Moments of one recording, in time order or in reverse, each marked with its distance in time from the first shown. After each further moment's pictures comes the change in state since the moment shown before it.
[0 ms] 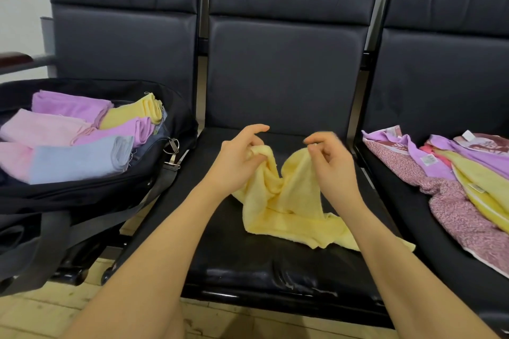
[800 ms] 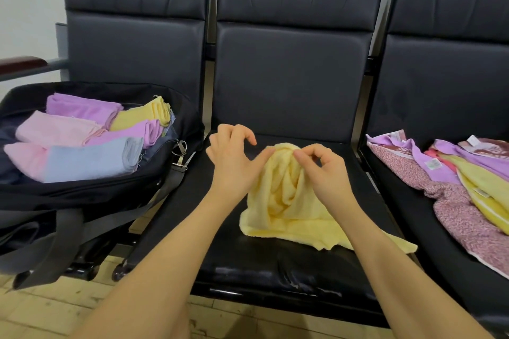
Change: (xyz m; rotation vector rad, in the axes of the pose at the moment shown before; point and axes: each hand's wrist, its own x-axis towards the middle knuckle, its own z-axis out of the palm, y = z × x) left_hand -0.015 0.014 0.006 0.191 0.463 0.013; right_hand -0.007 -0.011 0.012 0.022 -0.123 0.105
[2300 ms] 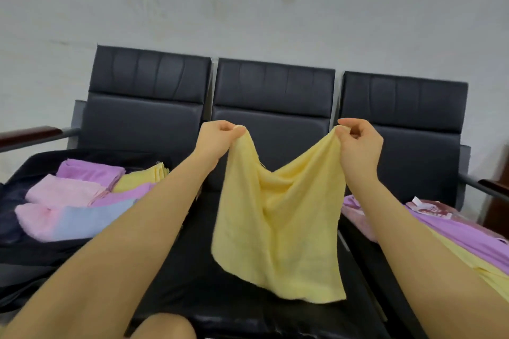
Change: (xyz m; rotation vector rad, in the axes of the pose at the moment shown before) left_hand 0.110 0.085 -0.104 -0.492 -0.133 -0.228; right_hand 0.037 -0.152 -0.099 0.111 0.586 -0.194
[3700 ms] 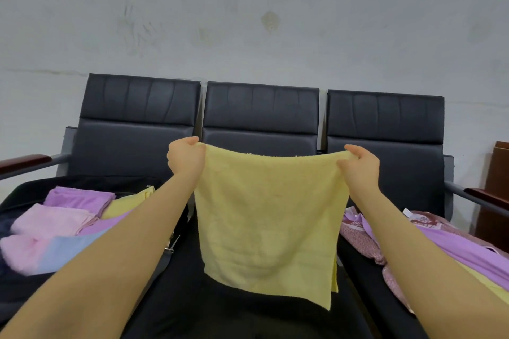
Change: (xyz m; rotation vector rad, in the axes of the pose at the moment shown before) left_hand 0.032 -0.012 -0.007 0.065 0.442 -0.066; right_hand 0.032 0.023 -0.032 -0.103 0.011 0.251
